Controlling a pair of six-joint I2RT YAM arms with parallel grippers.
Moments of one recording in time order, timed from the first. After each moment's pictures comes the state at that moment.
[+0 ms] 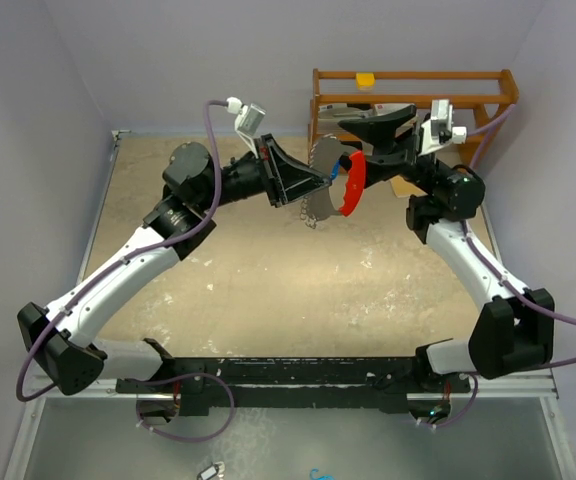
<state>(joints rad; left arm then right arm) -0.70 1.31 1.34 0.22 0.58 -0.69 0.25 1.38 1.09 1.31 -0.86 0.79</state>
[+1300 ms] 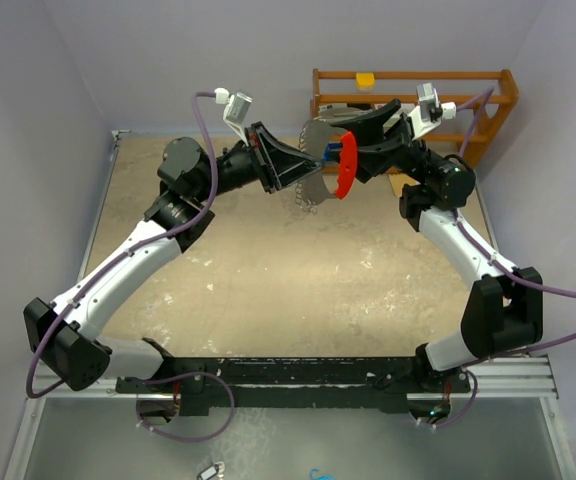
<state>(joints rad) -0.62 1.34 1.33 0.35 0.61 -0.76 0.25 1.48 1.16 1.39 -0.92 1.07</state>
